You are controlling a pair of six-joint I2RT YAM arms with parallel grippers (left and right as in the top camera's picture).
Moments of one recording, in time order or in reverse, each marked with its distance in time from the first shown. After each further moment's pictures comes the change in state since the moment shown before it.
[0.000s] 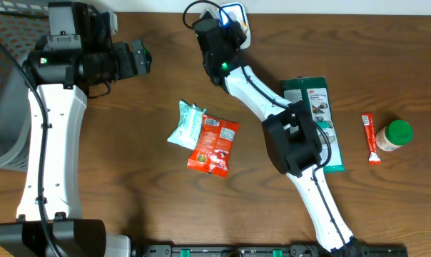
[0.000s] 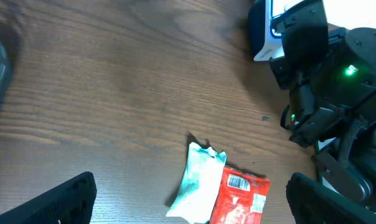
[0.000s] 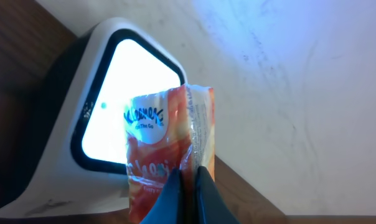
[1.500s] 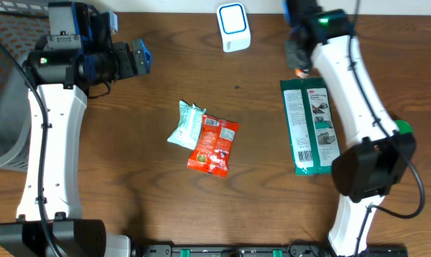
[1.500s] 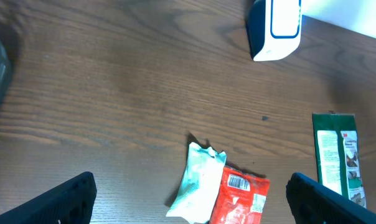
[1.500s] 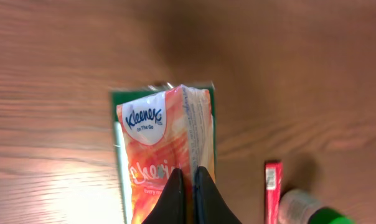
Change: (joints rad) left arm 0.000 0.000 0.000 0.000 0.000 0.000; right arm -0.295 -0.515 -0.056 -1.169 -0.484 0.752
